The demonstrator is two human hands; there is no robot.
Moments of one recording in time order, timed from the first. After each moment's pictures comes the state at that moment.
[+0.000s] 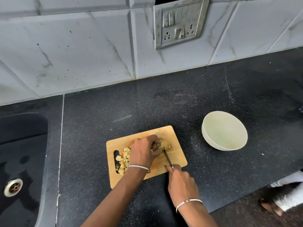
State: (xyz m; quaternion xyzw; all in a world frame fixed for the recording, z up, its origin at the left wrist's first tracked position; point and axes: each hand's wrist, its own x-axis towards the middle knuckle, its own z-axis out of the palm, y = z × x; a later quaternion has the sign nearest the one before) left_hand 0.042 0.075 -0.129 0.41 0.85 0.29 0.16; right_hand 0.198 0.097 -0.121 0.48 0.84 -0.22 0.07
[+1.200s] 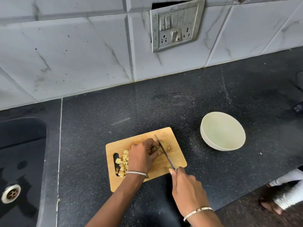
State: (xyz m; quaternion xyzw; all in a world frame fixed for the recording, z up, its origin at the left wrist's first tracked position) left_hand 0.045 0.066 -0.140 0.39 0.84 0.36 0.15; right_hand 0.212 0.094 -0.096 0.47 0.86 -0.21 0.05
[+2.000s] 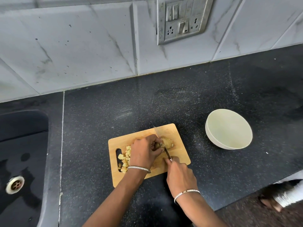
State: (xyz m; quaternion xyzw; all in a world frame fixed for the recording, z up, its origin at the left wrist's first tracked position) left_hand 0.040 0.066 -0.137 0.39 0.84 0.35 0.15; right_hand 0.173 0.103 -0.114 0.48 0.85 -0.19 0.10
